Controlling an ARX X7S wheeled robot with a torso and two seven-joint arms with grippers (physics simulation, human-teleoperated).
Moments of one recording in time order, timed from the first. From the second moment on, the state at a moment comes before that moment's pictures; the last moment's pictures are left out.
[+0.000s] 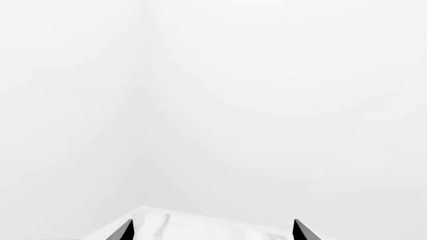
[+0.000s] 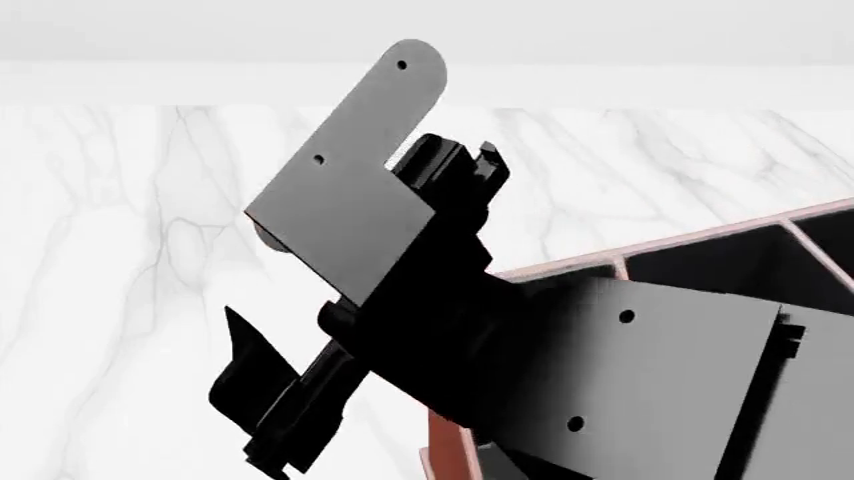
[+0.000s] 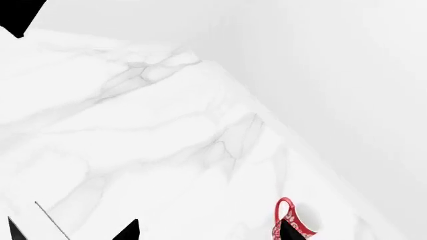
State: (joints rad) left arm -0.23 -0.47 -0.49 0.67 -0.49 -0.70 -0.18; right arm 1.27 0.52 -0.64 -0.48 1.15 1.22 0.15
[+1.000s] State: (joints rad) left arm -0.23 -0.48 -0.50 0.66 -0.50 -0.68 -0.19; right arm 1.39 0.45 -0.91 -0.27 1.02 1.12 -0.31
